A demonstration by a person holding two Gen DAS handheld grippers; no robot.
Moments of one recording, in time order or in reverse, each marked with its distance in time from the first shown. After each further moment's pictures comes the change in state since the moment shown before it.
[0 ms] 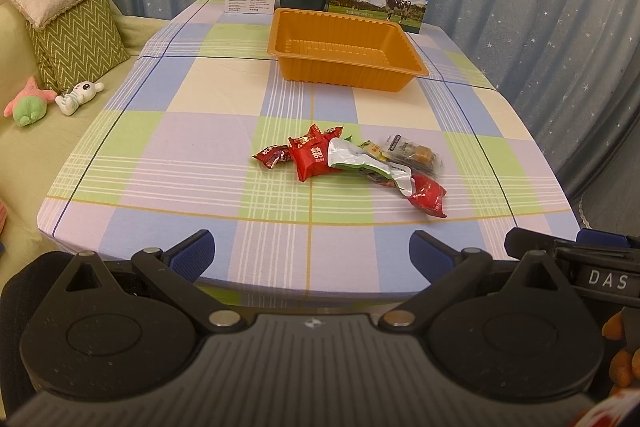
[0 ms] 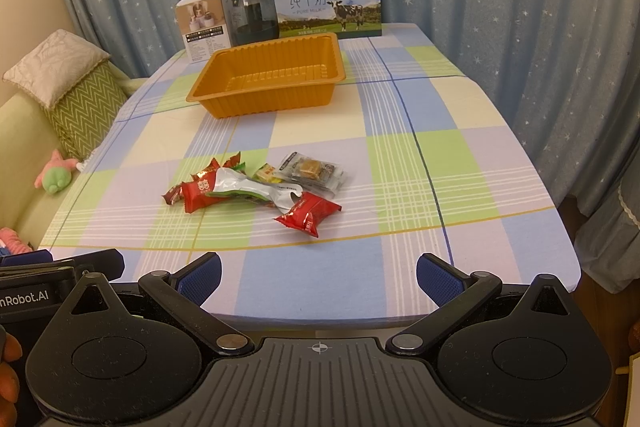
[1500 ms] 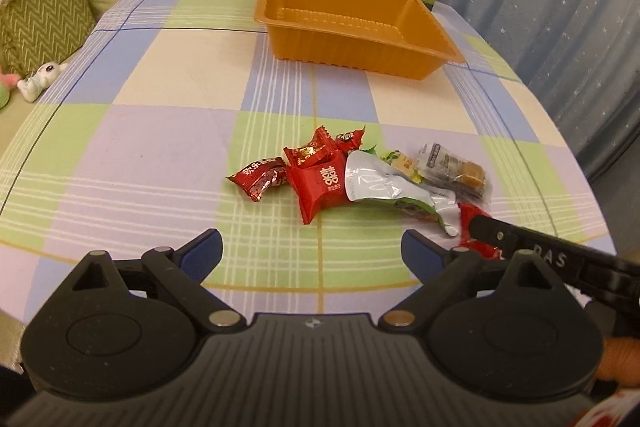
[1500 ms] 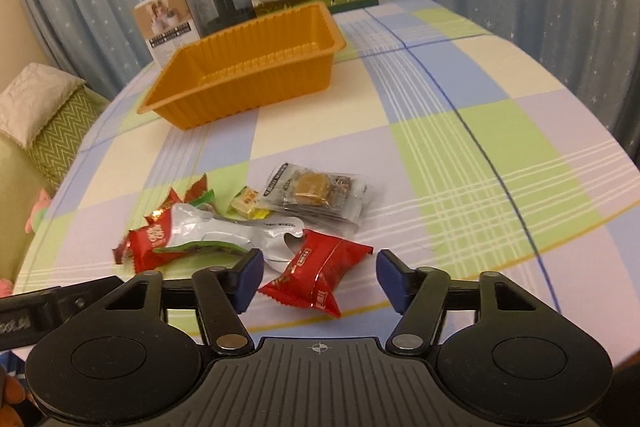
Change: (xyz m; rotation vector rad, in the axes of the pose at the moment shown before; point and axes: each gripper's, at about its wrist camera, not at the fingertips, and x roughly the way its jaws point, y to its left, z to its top) left arm 0.131 0.021 0.035 -0.011 0.074 -0.062; right arm 0.154 -0.013 0.022 0.133 0.020 0.023
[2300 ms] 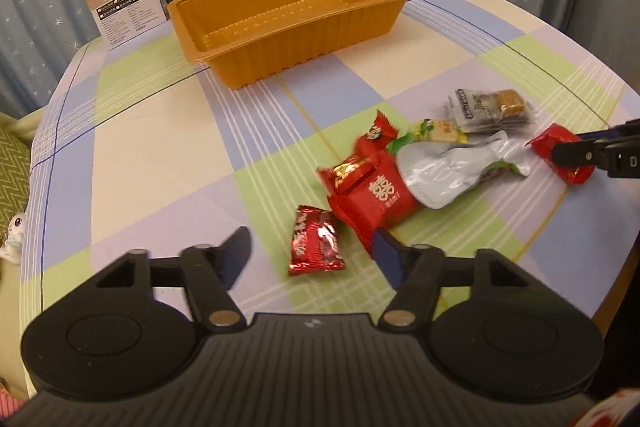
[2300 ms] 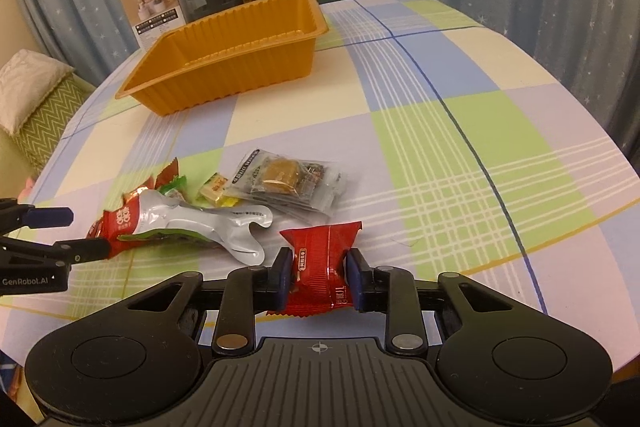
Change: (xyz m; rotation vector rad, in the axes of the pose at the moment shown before) left arm 0.059 0.028 0.037 0.520 0.015 -0.053; right arm 0.005 -0.012 -0.005 -0.027 0.007 -0.026
